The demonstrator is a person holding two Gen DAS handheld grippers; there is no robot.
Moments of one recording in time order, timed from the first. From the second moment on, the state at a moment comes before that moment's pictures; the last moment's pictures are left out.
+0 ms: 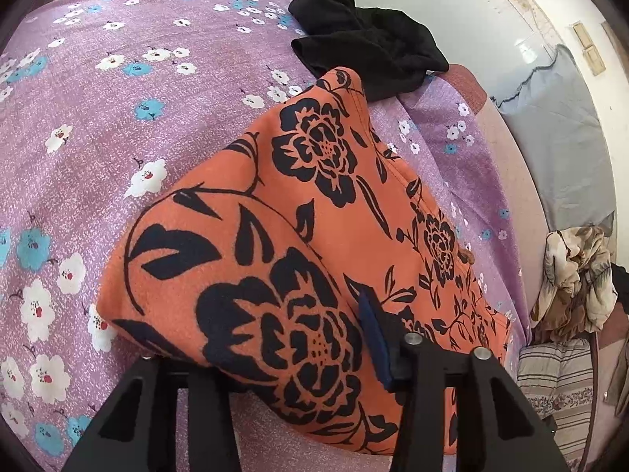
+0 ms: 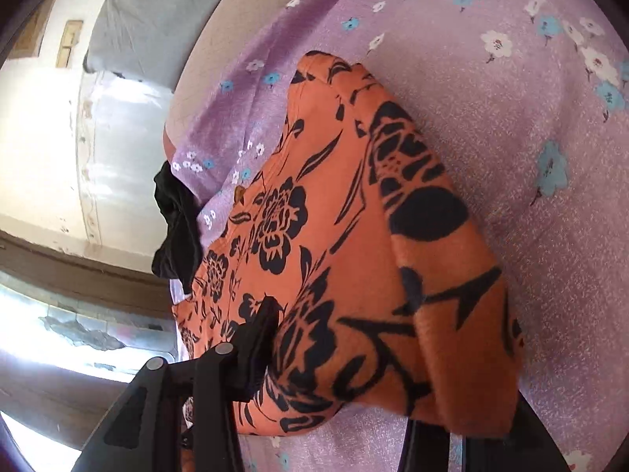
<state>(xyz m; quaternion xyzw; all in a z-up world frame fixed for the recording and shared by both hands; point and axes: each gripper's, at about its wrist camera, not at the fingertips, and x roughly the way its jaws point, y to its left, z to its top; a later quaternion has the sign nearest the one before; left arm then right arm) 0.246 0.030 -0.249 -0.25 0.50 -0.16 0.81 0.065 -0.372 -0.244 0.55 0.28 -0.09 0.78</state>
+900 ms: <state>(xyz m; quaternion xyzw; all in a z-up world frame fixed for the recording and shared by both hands) 0.148 0.073 -0.207 -0.25 0.49 -0.17 0.82 -0.030 -0.303 -0.160 0.36 0.28 -0.16 0.87</state>
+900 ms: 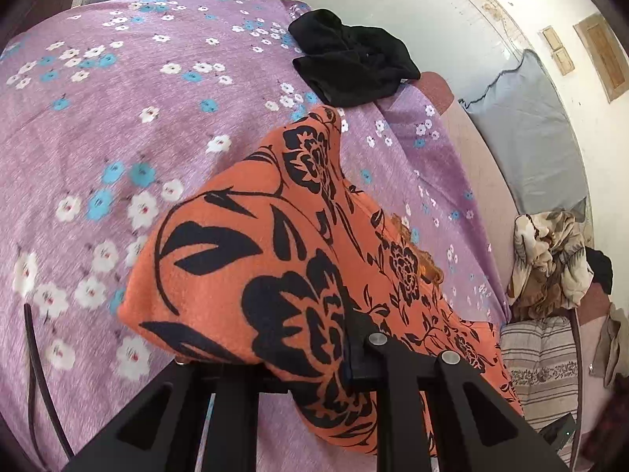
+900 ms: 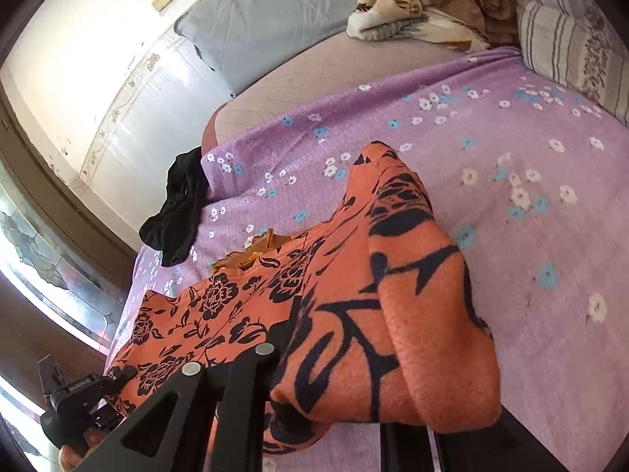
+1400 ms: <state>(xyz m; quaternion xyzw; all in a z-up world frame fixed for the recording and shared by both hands) 0.148 0.085 -0.237 -0.27 0.54 -0.13 0.79 -0.151 -0.307 -0.144 0.34 0.31 -0.29 0.84</state>
